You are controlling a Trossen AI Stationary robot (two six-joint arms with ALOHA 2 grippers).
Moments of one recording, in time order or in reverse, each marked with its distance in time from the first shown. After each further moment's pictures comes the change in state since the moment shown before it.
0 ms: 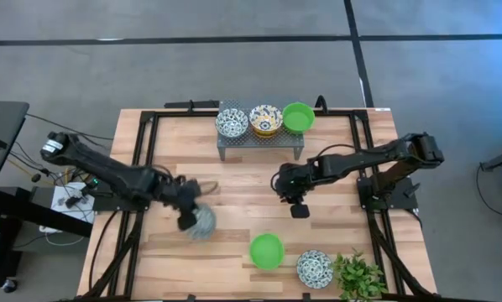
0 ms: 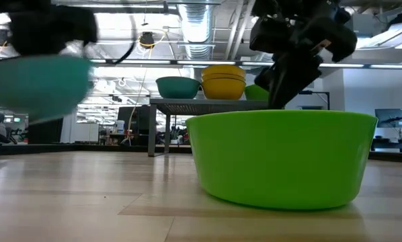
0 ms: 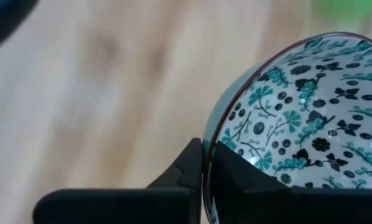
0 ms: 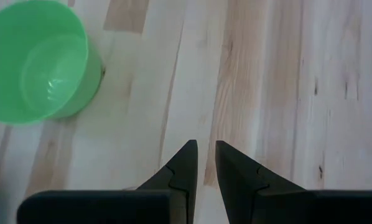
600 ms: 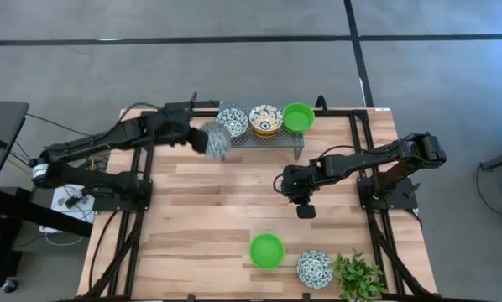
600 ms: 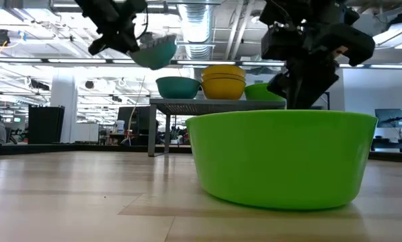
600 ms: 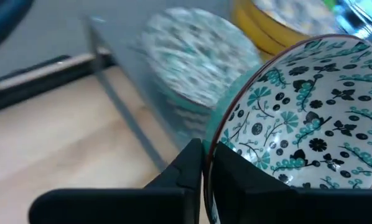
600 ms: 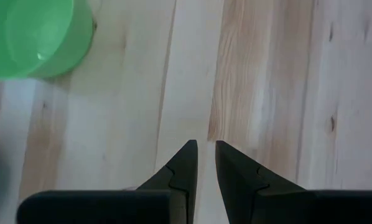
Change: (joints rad) left arm 0.708 -0.075 0.279 0.035 -0.077 0.102; right arm 0.001 -0.029 -0.035 -0.097 0.002 0.022
